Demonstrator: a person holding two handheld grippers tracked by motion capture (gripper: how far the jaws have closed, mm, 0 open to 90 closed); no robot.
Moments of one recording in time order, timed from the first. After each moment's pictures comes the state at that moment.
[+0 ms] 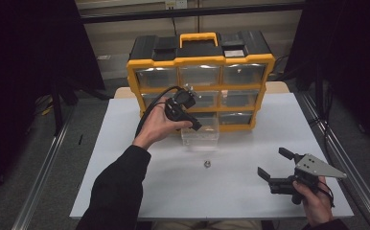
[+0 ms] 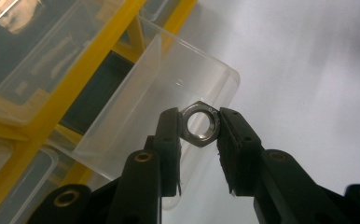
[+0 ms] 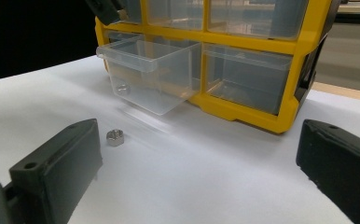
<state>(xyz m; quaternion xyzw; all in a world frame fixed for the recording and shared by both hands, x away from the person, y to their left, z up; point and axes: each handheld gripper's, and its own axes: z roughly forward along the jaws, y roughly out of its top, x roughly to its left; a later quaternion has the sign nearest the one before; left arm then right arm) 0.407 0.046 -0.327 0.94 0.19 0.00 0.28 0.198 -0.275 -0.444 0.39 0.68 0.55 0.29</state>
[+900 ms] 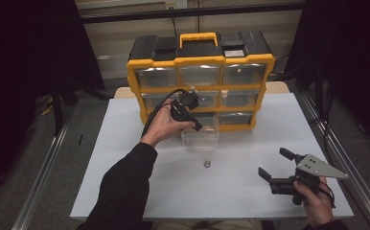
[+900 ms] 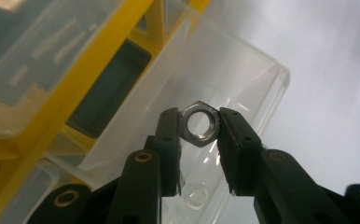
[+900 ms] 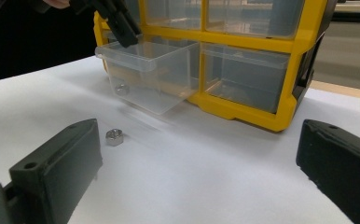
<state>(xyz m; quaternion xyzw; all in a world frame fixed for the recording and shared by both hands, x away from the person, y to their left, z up) 0.427 0.035 -0.358 0.95 0.20 0.00 0.24 0.197 -0.277 -0.445 0.40 0.68 0.55 0.29</state>
